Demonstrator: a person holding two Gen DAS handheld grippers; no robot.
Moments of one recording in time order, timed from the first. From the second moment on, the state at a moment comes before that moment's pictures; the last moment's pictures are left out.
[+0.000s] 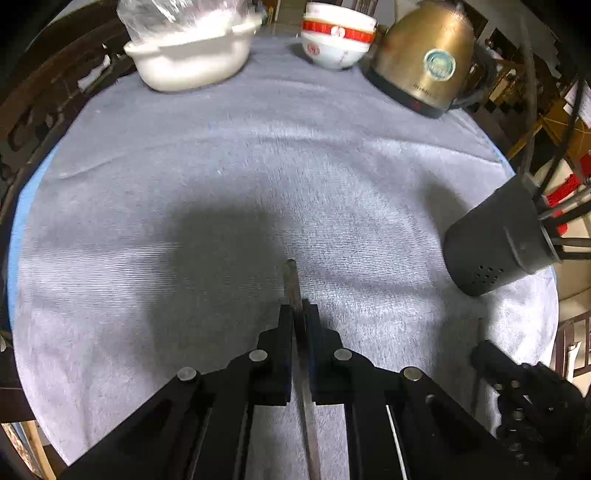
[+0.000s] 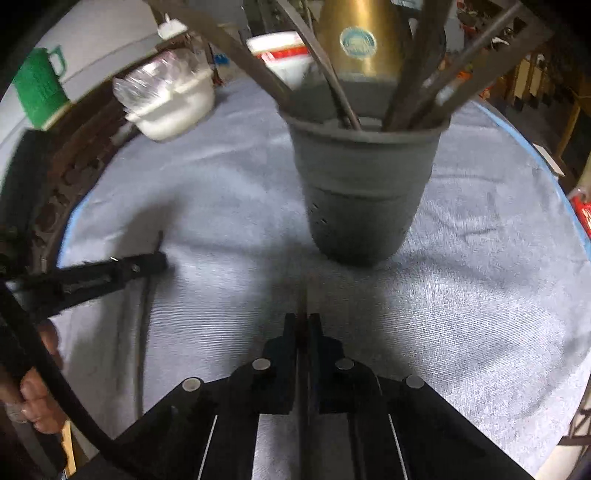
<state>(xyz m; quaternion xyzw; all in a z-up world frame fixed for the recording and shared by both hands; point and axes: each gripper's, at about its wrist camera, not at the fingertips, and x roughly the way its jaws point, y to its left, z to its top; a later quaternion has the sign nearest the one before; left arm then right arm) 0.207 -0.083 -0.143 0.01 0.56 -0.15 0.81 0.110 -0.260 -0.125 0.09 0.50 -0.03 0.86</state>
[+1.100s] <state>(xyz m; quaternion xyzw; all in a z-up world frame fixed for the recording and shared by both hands) 0.094 -0.067 0.077 -0.02 0.31 -0.24 0.92 -0.002 -0.279 0.070 0.11 0.17 0.03 0.98</state>
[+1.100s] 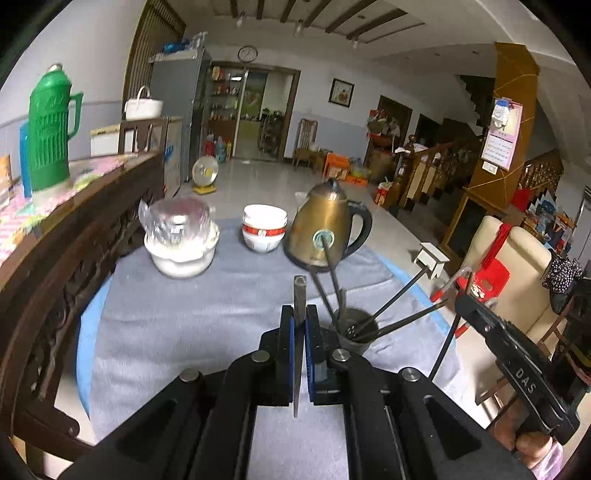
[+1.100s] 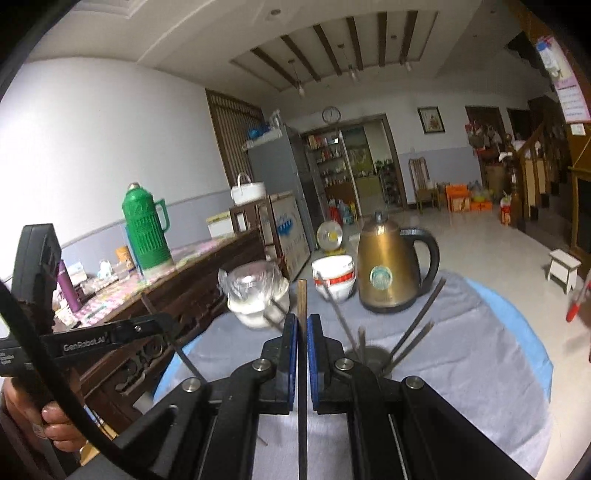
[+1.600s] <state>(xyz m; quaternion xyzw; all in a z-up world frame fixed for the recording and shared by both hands) 0.100 -0.102 0.123 -0.04 0.25 -0.27 0.93 0.026 -0.311 0.110 0.13 0.03 -0.05 0.99</state>
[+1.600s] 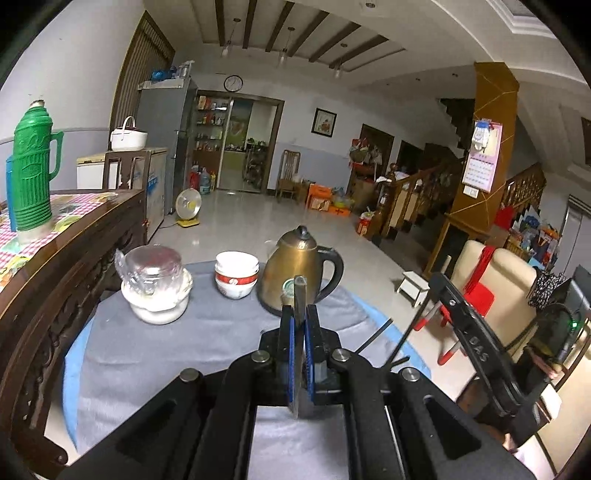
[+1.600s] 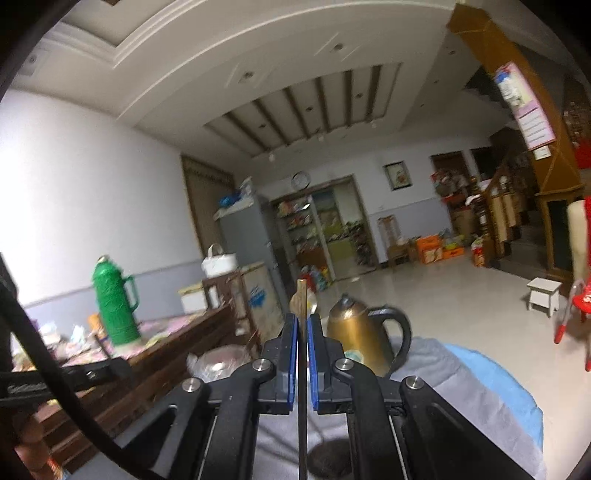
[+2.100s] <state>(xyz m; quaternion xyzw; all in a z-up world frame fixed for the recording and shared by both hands) 0.133 -0.135 0.110 -0.07 0.22 -0.25 0.94 0.066 -0.348 0.107 0.20 -0.03 -0.17 0.97</state>
